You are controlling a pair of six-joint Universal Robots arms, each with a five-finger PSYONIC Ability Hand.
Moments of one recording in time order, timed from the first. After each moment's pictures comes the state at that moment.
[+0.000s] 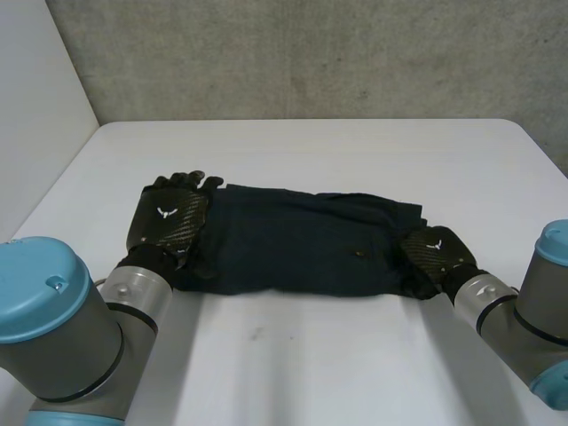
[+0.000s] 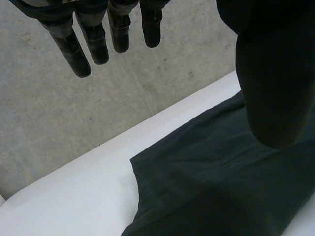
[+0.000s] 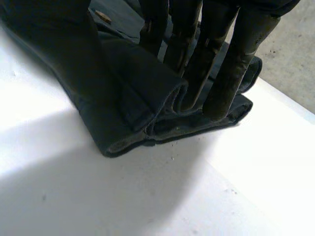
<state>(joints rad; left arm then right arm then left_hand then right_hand) 4.15 -1.79 -1.87 3.59 -1.72 3.30 1.78 -1.08 1.82 -0.36 1.23 2.72 0.19 0.20 0.21 0.21 0.05 0.82 1.15 1.13 1.18 0.93</state>
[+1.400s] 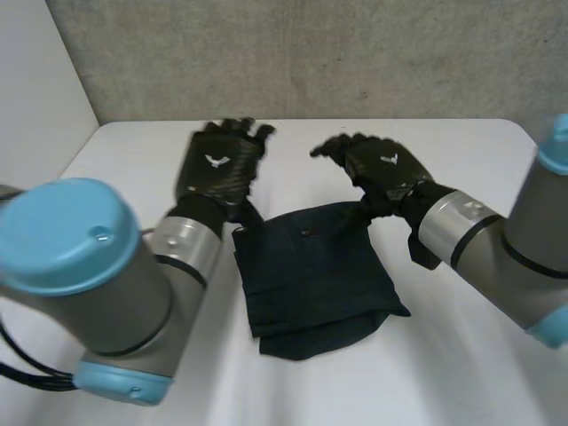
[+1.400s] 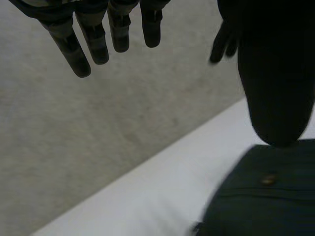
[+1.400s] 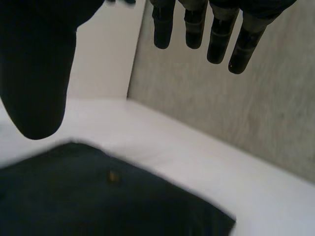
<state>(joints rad) 4.00 -1.89 -1.55 3.48 -1.75 3.31 1.99 -1.25 1.48 -0.10 1.17 3.13 0.19 0.20 0.21 0.21 0.05 0.21 0.22 0.21 0.24 0.07</state>
